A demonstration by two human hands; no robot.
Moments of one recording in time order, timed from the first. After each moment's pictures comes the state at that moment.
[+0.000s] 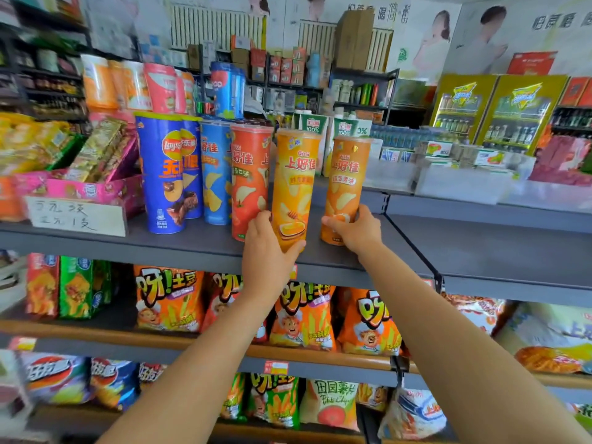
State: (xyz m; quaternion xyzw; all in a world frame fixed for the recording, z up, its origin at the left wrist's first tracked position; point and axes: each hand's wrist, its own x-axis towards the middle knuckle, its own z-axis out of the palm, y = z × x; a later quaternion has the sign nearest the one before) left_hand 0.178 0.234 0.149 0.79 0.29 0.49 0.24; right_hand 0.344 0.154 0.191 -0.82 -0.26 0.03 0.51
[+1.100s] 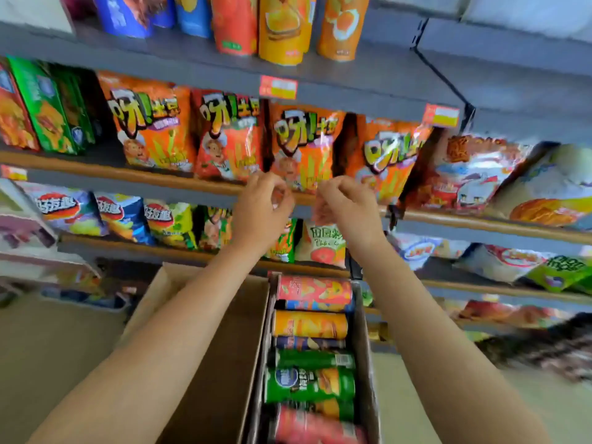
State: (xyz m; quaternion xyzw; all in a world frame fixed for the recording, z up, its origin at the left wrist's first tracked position) left_hand 0.115 0.163 -0.013 0.83 0.25 0.42 0.28; right_hand 0.210 0.038 0.034 -0.71 -0.30 0.19 0.61
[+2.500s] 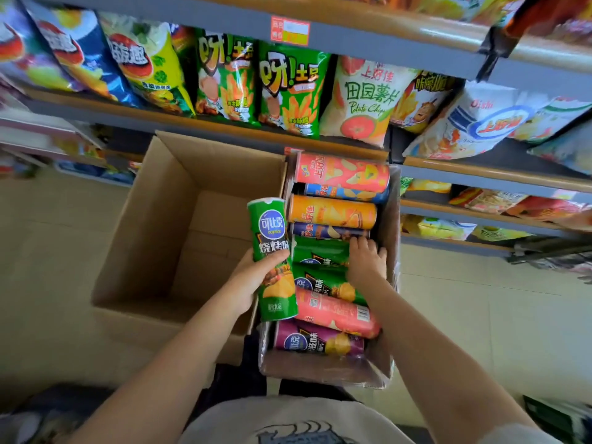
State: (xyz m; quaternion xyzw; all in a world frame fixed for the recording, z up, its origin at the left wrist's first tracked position) left_hand -0.025 0.031 -0.253 0.37 0.54 0.00 0.76; right_hand 0.174 -0.103 -0.324 -0.88 -0.36 0.27 -0.19
